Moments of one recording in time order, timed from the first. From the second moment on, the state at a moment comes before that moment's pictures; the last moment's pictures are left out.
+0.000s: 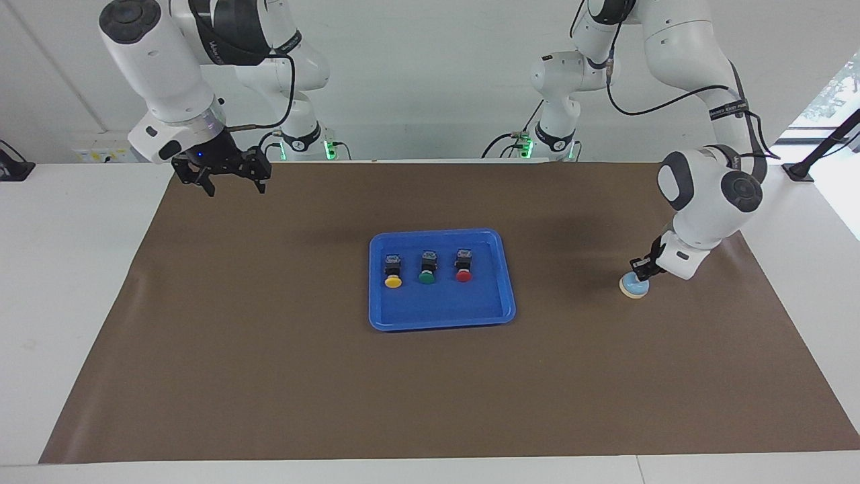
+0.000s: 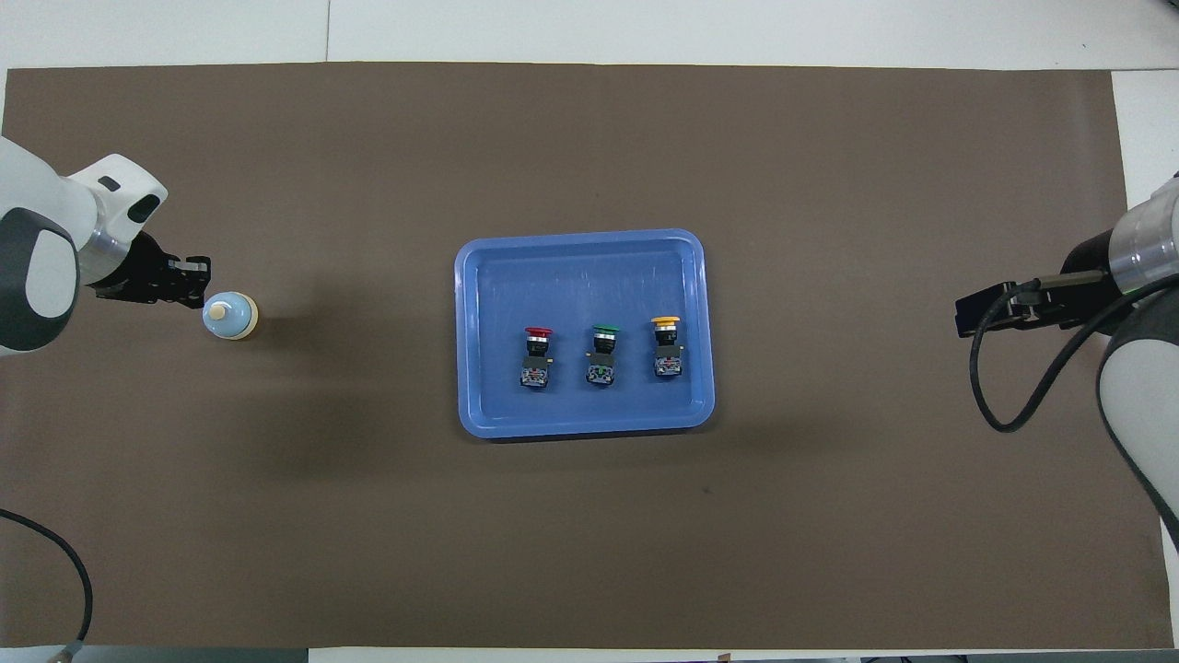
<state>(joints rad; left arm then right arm) 0.03 0.26 0.00 -1.80 0.01 1.92 -0.05 -0.04 -0.06 0.08 -1.75 0.00 1.60 -0.01</state>
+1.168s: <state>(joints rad) 0.03 0.00 -0.01 -1.74 0.01 1.55 -0.05 -0.04 -0.06 0.08 -1.75 0.00 1.60 -0.01</state>
